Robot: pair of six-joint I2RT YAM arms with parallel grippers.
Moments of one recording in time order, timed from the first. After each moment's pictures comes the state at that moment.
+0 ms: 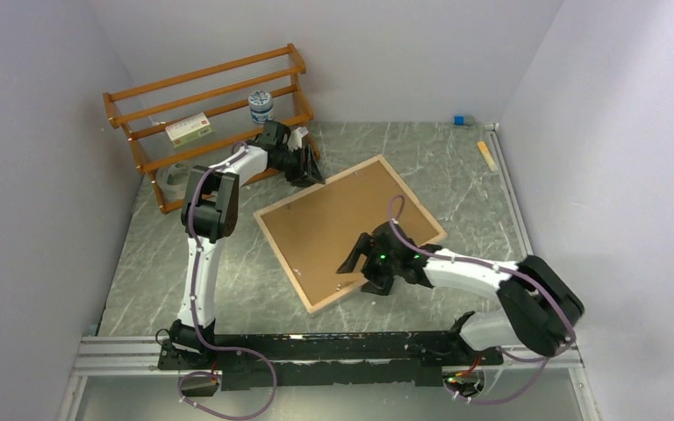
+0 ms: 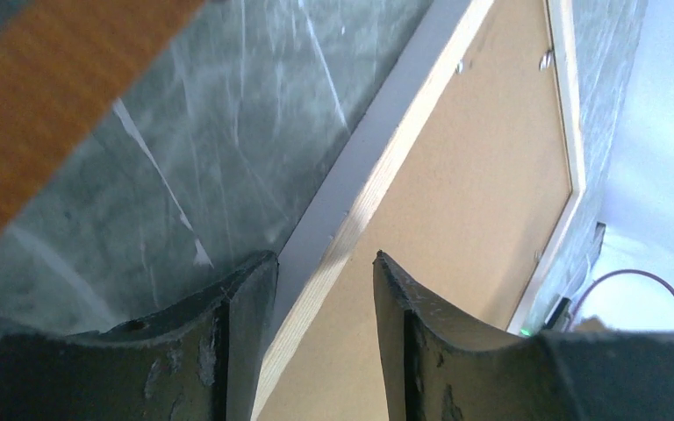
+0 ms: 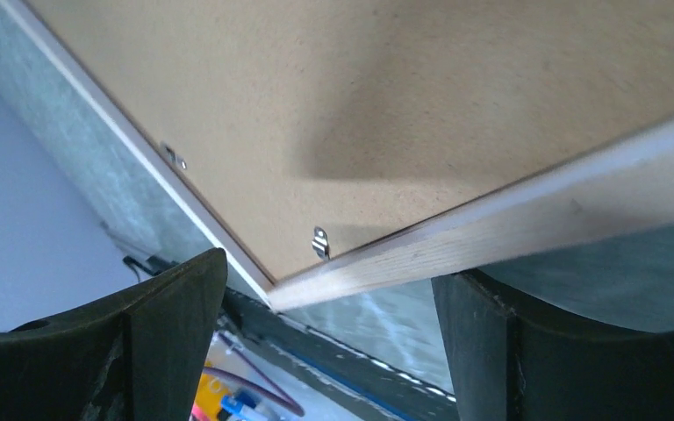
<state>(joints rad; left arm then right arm) -0.29 2.39 1.85 -0.43 0.68 -0.40 0.71 1.30 0.52 -0.14 -0.17 1.22</state>
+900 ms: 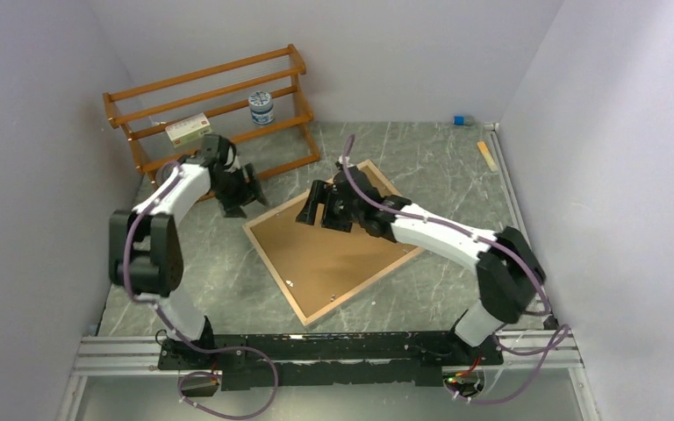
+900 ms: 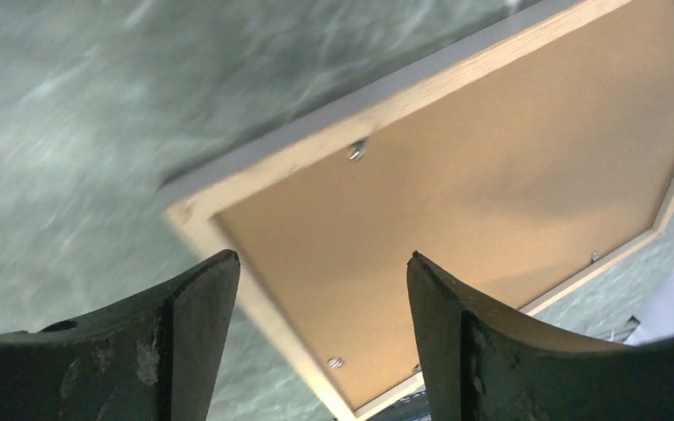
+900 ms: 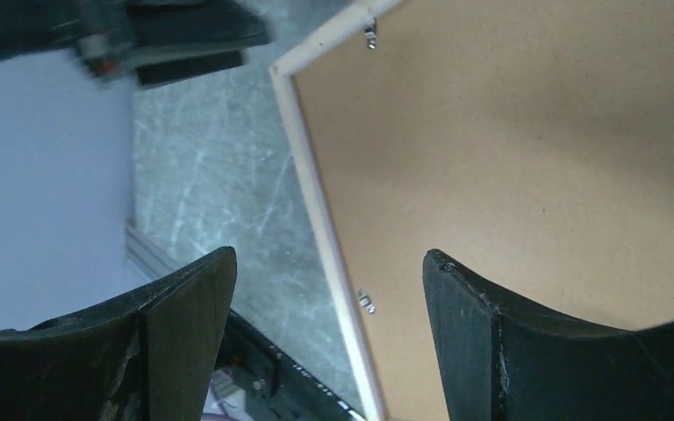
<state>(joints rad) -0.13 1.80 1.36 -0.73 0.32 -0.47 0.81 1.53 1.11 -0.19 -0.07 0.89</state>
